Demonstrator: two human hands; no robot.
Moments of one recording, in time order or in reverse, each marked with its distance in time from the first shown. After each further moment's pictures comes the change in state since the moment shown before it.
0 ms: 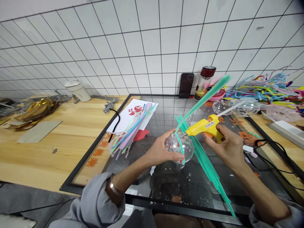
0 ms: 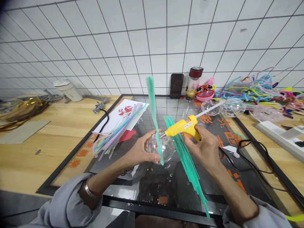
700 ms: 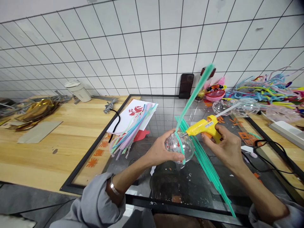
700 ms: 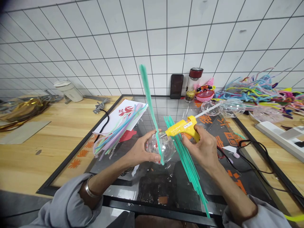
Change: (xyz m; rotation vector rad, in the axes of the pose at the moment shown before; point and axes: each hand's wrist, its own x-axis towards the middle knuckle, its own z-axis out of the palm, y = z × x) left_hand 0.001 -0.001 0.001 -0.030 -0.002 0.017; right_hand -0.001 -0.003 0.004 -0.004 0.016 0.045
